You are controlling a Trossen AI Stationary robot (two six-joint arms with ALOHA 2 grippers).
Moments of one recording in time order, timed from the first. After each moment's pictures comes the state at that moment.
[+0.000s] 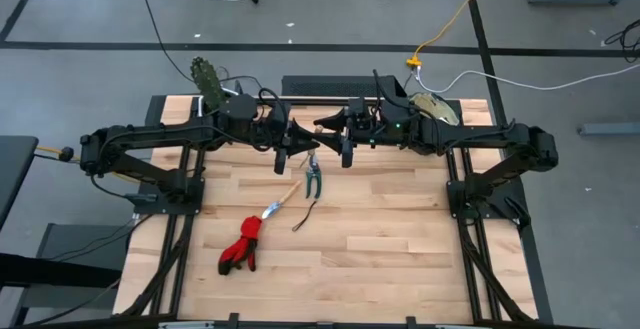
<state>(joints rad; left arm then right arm) 0.20 1.26 1.08 0.07 0.23 -0.20 -0.12 1.45 1.25 0.15 -0.05 0.31</state>
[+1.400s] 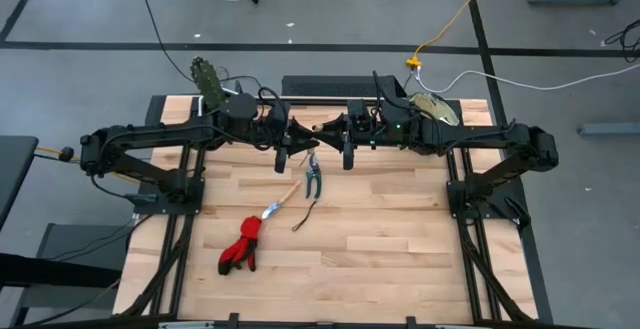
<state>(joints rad) 0.20 1.26 1.08 0.07 0.22 -0.20 -0.12 1.45 1.25 0.15 -0.07 0.30</state>
